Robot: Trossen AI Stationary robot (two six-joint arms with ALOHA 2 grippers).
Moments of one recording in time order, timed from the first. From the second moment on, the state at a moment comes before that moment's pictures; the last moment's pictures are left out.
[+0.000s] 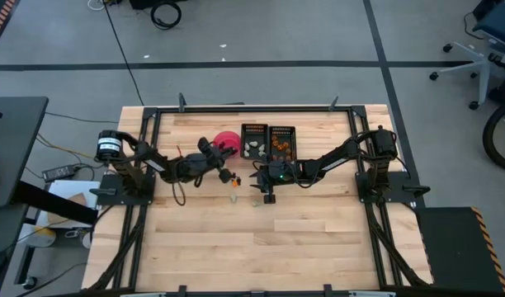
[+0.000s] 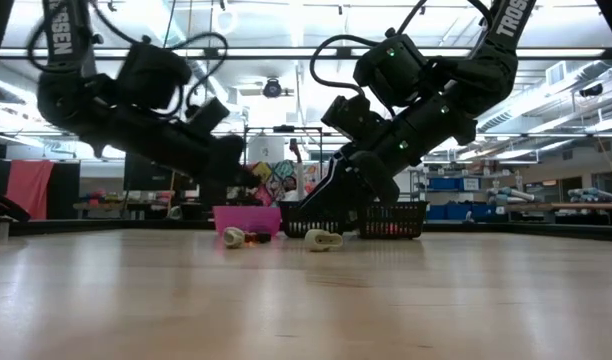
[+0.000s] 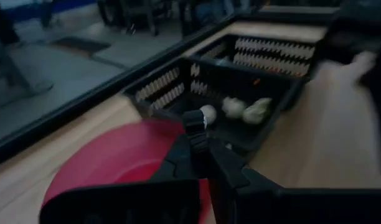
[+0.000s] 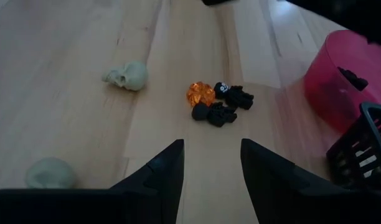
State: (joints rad) left arm 0.12 1.70 0.35 1.07 -0.52 -0.06; right arm -0.02 1.89 0.81 0.52 0.08 -0.22
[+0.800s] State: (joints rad) left arm 0.04 1.61 0.44 0.79 -0.52 0.14; right arm -0.01 1.89 0.81 0.51 0.06 -0.21
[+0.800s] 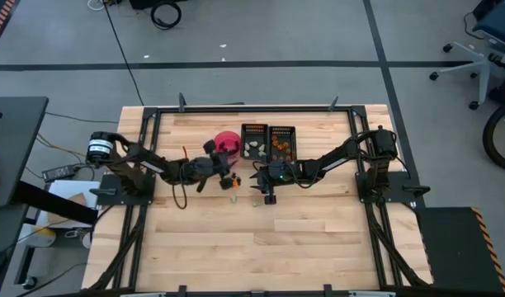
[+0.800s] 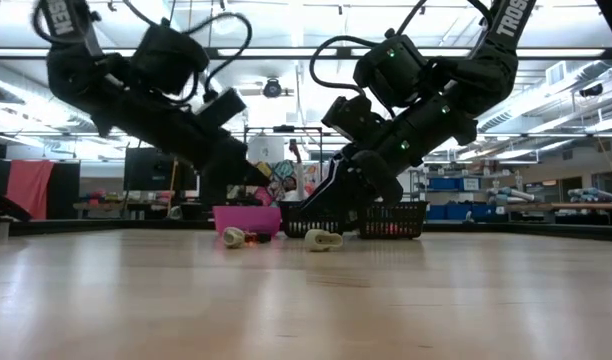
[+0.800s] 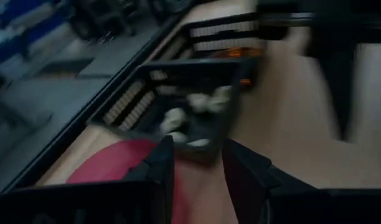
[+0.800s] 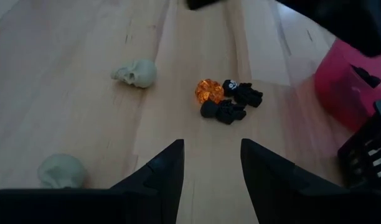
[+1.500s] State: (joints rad) left arm -0.02 1.61 0.44 0.59 -0.14 -0.07; right arm -0.01 1.89 0.81 0.50 0.06 -0.21
